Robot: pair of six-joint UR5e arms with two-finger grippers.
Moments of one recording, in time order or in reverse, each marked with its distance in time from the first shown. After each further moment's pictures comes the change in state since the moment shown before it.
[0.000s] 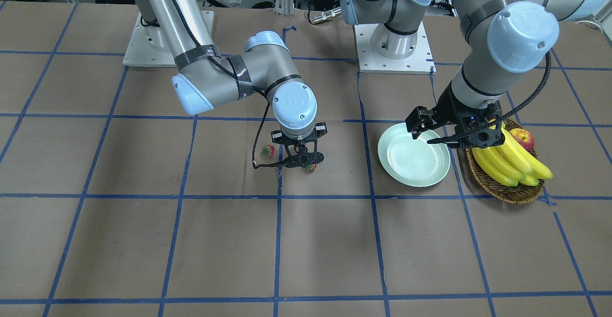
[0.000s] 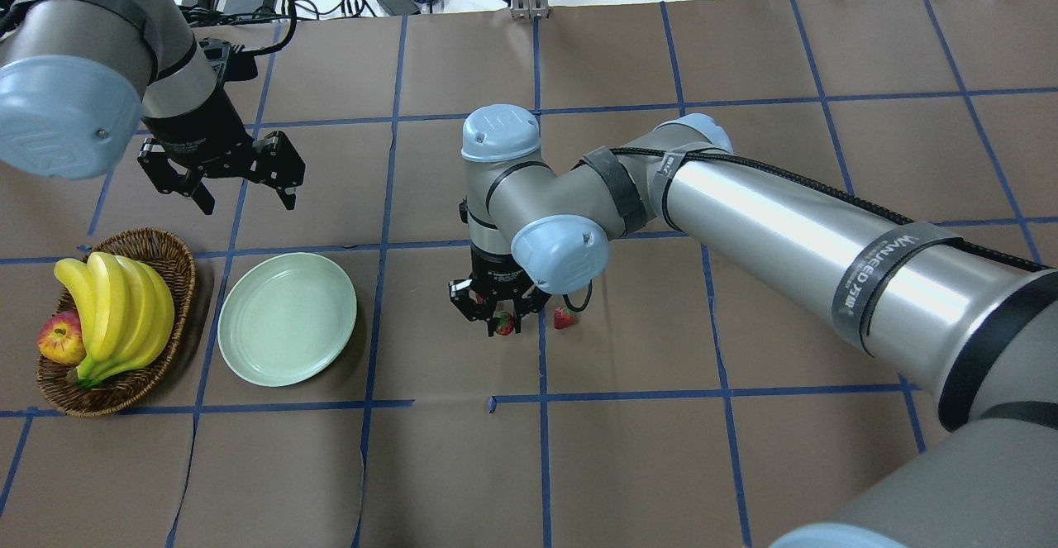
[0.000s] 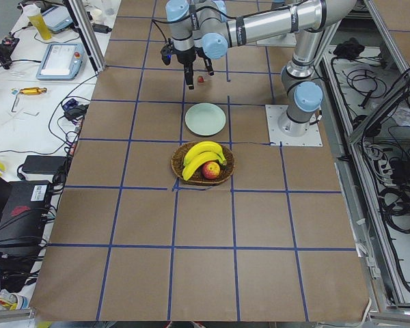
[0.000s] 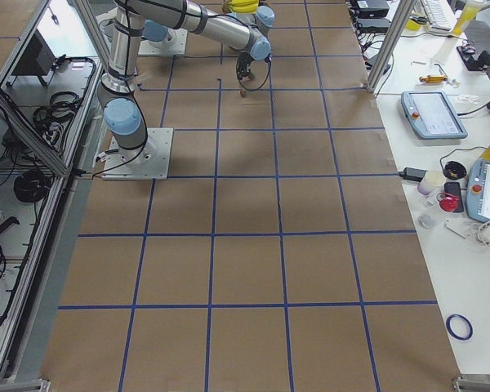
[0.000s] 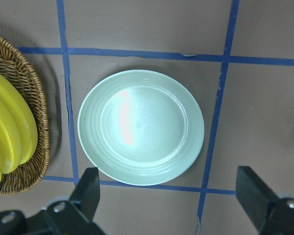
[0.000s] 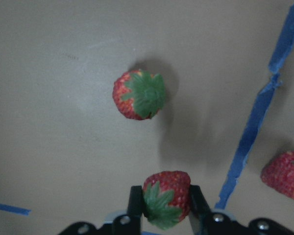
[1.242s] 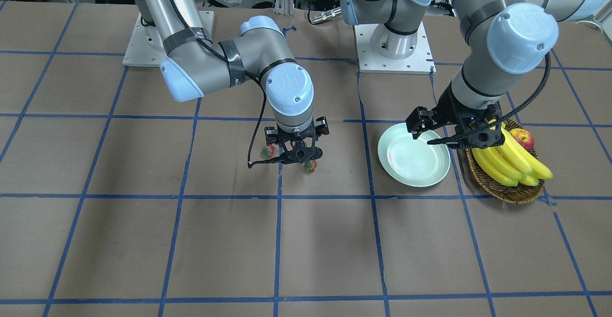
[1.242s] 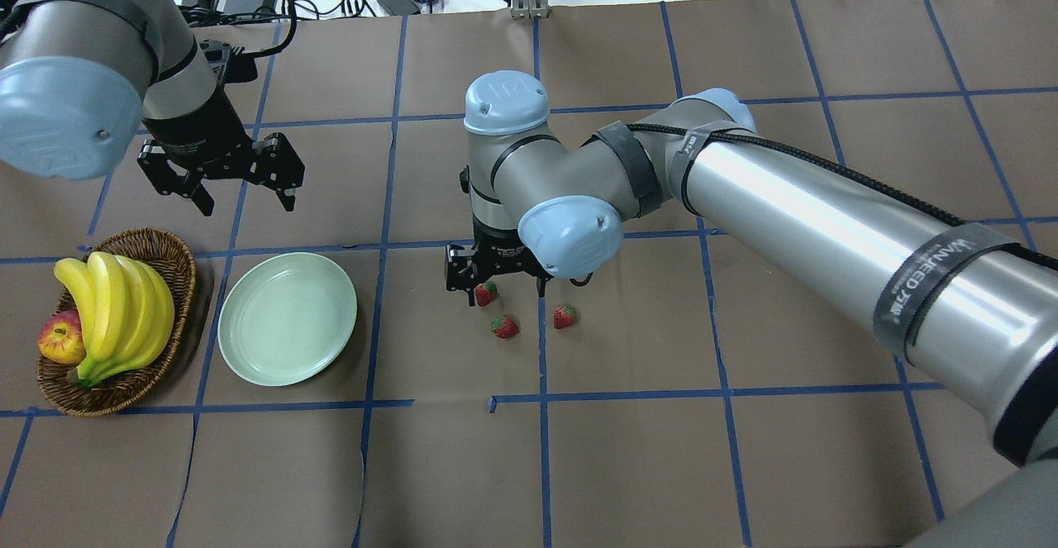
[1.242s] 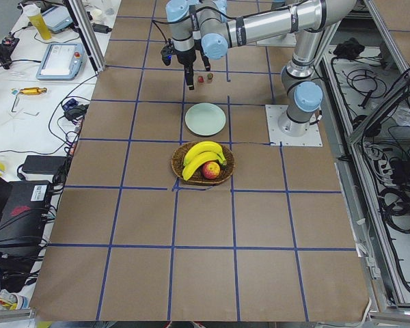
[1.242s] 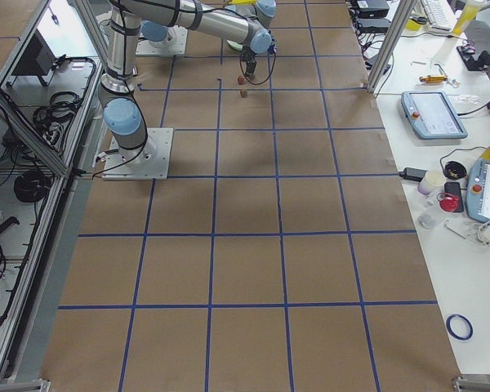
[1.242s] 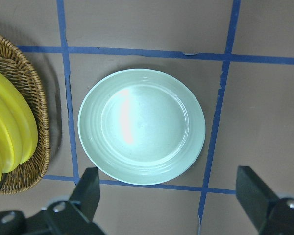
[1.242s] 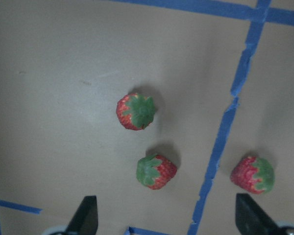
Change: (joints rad) left arm 0.001 0.000 -0.003 0.000 0.004 0.000; right arm -0.022 -0.070 -0.021 -0.001 -0.068 -0.018
